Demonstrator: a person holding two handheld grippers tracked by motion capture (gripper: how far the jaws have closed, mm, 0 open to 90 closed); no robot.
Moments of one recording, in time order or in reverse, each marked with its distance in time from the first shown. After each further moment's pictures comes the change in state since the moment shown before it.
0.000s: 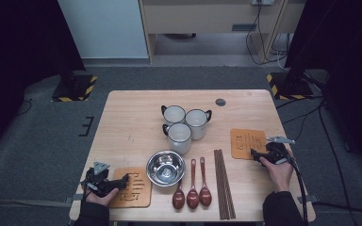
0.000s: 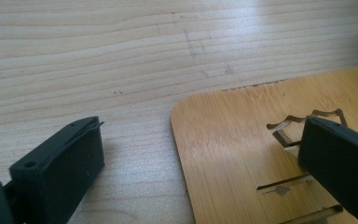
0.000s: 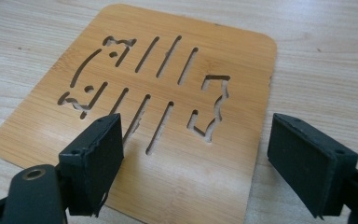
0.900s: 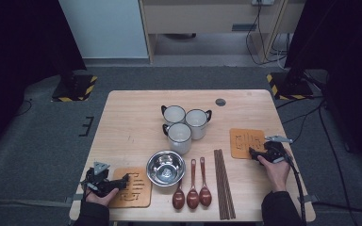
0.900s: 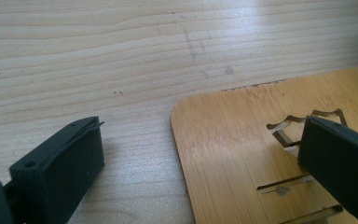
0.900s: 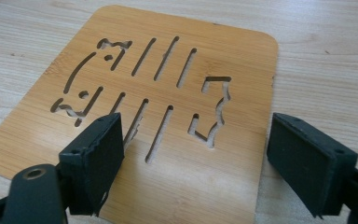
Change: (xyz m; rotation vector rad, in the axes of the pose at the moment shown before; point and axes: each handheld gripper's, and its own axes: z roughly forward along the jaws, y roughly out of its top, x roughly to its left) left arm 0.000 0.000 0.000 0.000 0.000 0.000; right arm 0.003 0.002 0.008 -0.005 -0.008 0.010
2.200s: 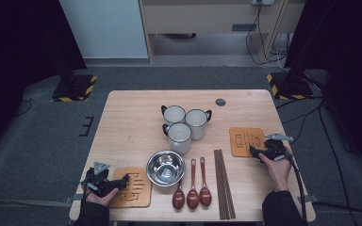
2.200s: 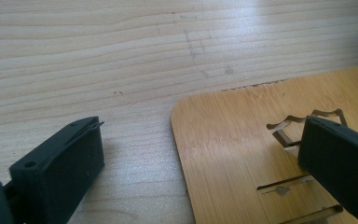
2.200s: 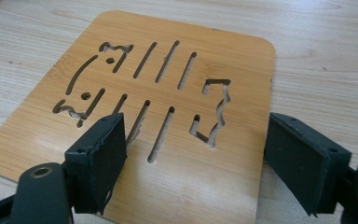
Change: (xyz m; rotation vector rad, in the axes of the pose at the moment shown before) left arm 0.000 0.000 0.000 0.000 0.000 -0.001; right arm -0.005 0.006 0.003 -0.016 0.013 -0.024
